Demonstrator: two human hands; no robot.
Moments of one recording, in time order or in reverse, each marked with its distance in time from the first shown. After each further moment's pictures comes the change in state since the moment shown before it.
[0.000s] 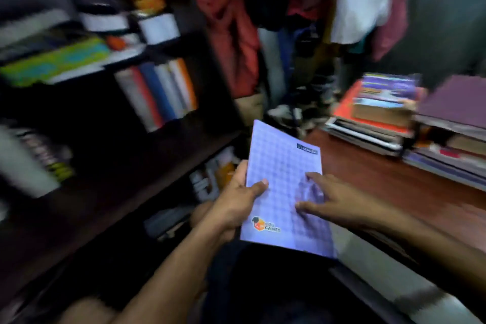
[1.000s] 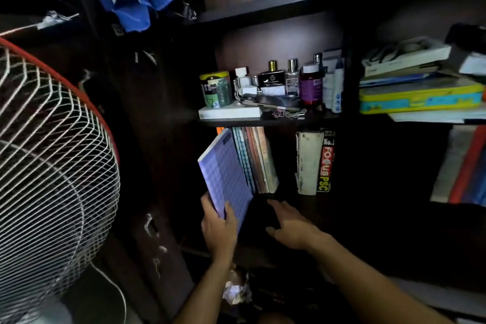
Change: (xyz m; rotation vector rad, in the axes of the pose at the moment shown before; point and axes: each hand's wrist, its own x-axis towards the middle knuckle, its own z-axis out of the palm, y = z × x) left_hand -0.199 -0.042 -0.406 0.299 1.887 0.136; right_hand 0.153 -0.522 0.240 -0.143 -0.416 -1.057
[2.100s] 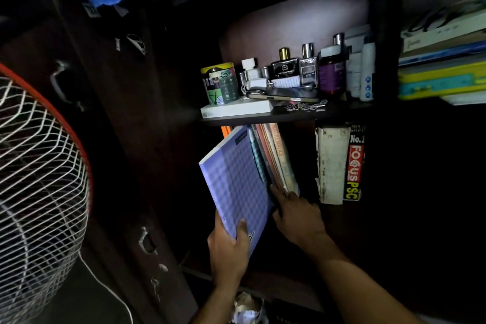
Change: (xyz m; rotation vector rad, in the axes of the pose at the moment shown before) left_hand 0.017 -0.037 0.016 0.065 -0.066 0.117; right_hand 0.095 0.019 0.035 -0.295 0.462 -0.066
